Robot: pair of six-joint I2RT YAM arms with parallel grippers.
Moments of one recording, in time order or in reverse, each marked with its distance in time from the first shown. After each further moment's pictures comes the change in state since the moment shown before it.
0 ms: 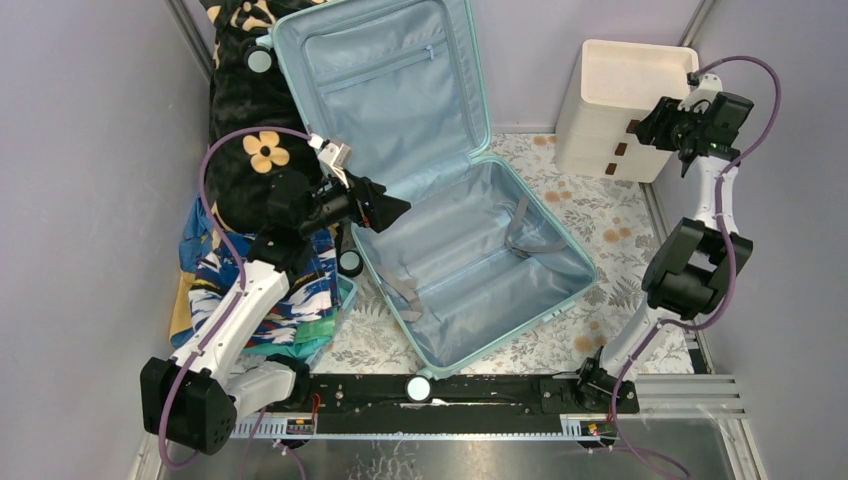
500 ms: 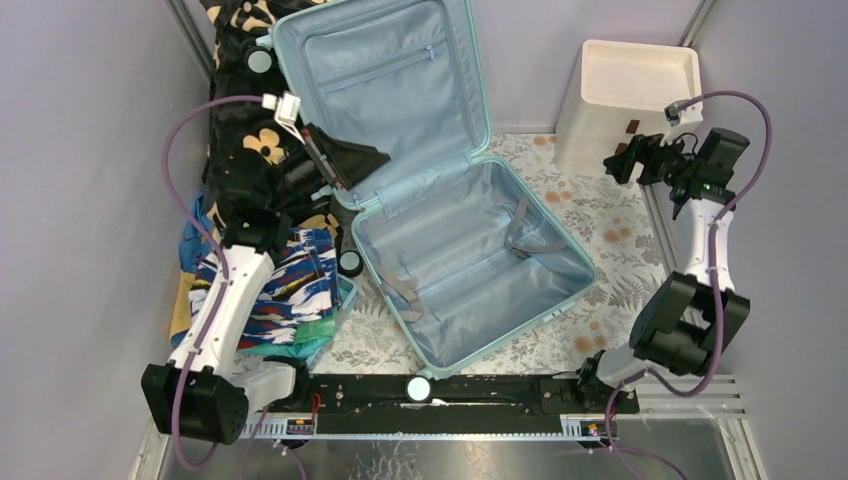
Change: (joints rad) left arm 0.179 0.055 0.222 0.239 0.190 -0.566; right arm -0.008 -0.386 -0.414 -0.001 -0.246 -0.168
